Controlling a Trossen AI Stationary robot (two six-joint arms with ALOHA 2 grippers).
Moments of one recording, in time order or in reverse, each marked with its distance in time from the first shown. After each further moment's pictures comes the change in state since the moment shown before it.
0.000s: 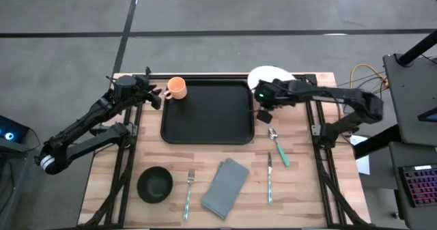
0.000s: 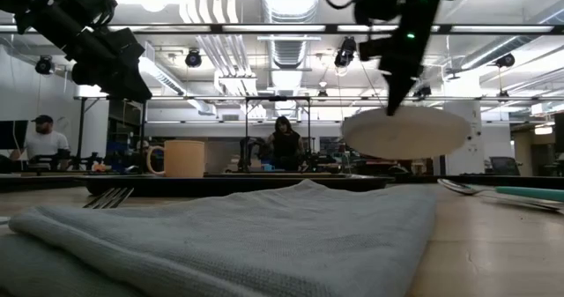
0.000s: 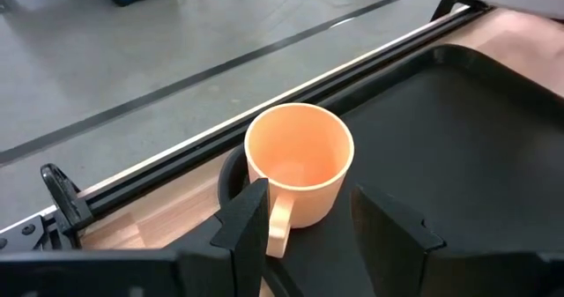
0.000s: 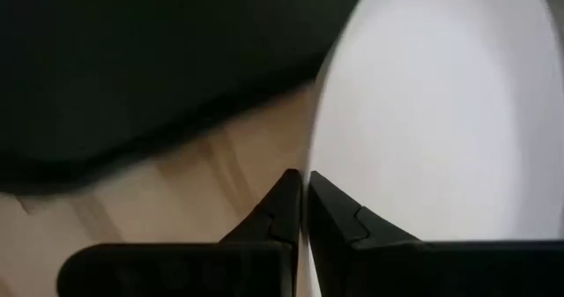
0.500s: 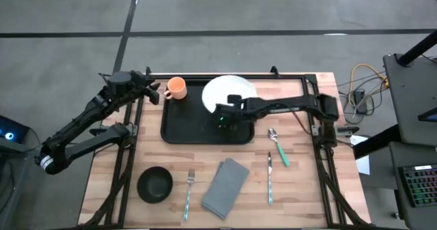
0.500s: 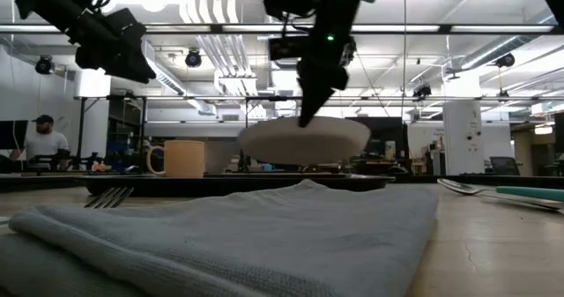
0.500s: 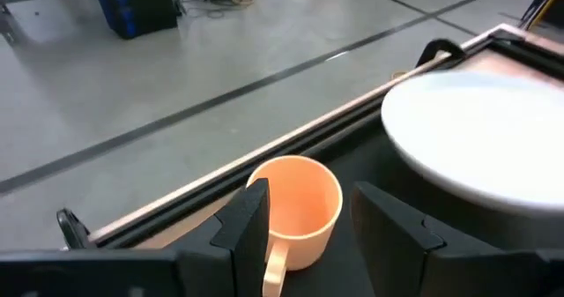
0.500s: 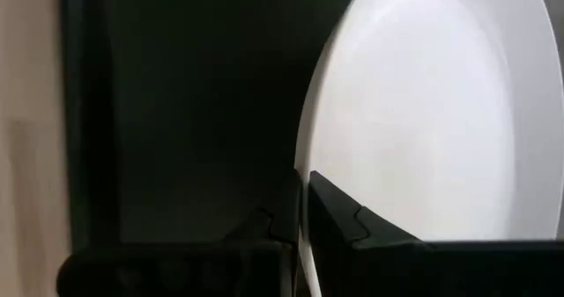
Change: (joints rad) left arm 0.000 0.002 0.100 -0.005 0.000 -0.001; right arm 0.243 0.493 0.443 0.068 0.026 -0.193
